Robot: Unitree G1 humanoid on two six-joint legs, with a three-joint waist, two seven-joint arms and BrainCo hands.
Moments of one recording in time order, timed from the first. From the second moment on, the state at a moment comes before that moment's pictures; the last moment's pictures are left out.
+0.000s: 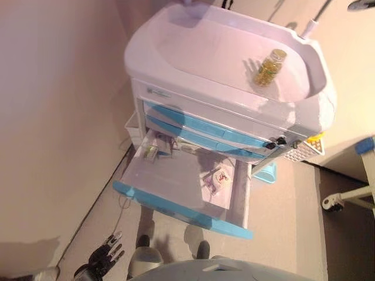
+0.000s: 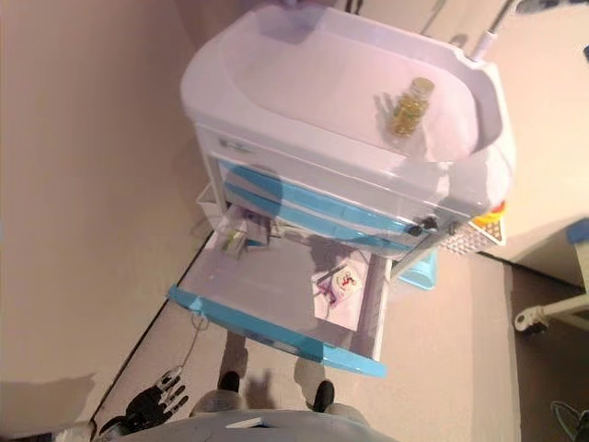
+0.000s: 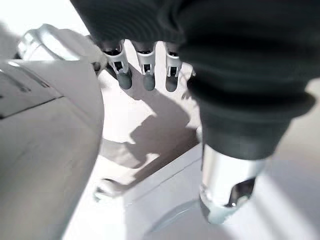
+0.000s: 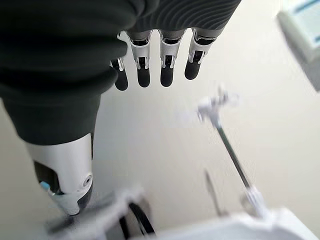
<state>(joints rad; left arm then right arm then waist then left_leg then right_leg) 0.19 0.36 0.00 0.95 -0.70 0.06 -0.29 -0.94 -1.33 0.17 0.20 0.26 0.19 -0.01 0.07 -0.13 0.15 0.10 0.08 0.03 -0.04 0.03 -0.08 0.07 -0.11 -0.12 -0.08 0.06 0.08</state>
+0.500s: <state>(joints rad) 0.16 0.36 -0.21 0.81 -0.16 0.00 -0.16 0.05 -0.96 -0.34 -0.24 0.41 0.13 0.16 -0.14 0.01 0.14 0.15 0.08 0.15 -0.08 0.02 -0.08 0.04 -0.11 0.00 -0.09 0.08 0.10</state>
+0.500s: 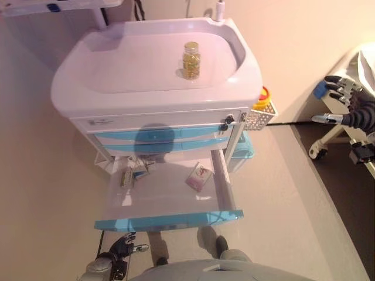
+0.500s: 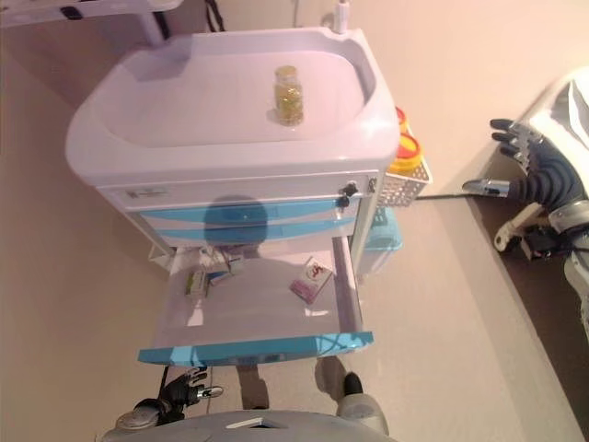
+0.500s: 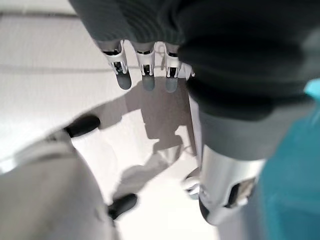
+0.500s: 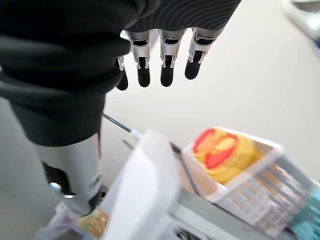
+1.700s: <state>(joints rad) -0.34 0.60 -0.36 0.90 -0.08 -0.09 -0.15 0.18 -0.65 0.01 0.53 0.82 0.05 1.07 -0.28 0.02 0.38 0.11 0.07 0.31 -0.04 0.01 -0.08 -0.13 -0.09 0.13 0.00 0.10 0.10</state>
